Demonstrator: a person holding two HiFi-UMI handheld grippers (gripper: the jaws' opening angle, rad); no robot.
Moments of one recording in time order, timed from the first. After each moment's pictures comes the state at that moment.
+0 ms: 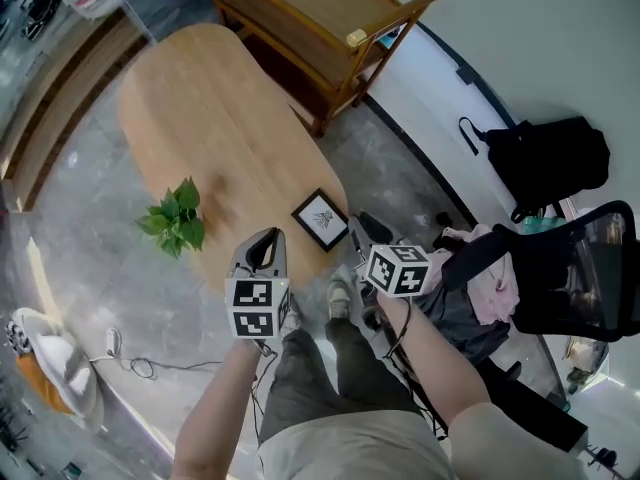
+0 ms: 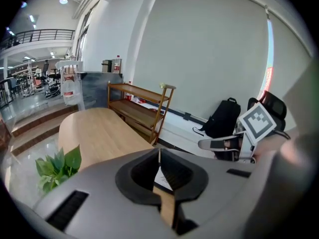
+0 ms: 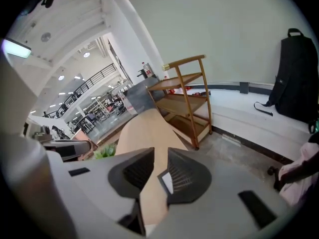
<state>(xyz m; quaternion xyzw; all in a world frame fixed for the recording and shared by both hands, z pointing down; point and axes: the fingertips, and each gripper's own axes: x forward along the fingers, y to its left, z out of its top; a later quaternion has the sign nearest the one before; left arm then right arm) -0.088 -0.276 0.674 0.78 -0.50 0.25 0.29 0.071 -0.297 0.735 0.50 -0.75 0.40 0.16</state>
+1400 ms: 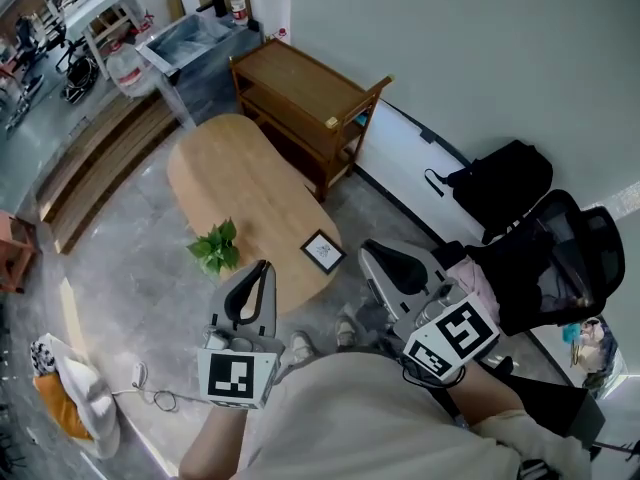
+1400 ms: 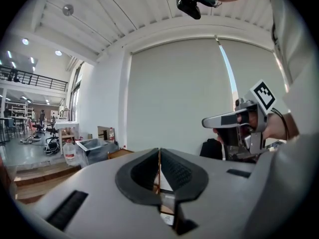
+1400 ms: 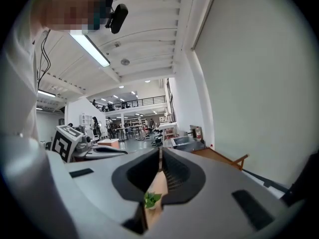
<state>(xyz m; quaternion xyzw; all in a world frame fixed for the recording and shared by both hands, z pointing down) -0.092 -0.144 0.254 0.85 -0.52 0.10 0.06 0.035 -0.153 0.225 0.39 -0.91 0.09 0.04</state>
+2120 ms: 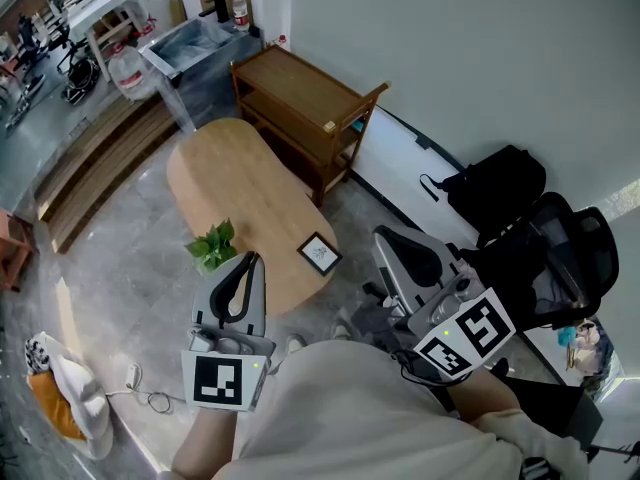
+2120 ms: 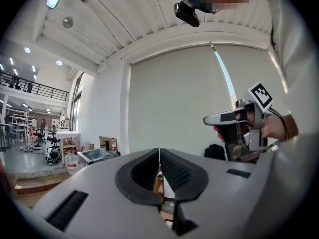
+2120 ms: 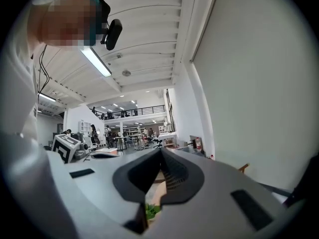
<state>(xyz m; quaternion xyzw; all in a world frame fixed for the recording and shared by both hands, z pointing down) -0.099 -0.130 0.212 0.84 -0.53 0.08 0.01 0.048 -0.142 0.174 0.40 -0.91 0.07 -0.01</state>
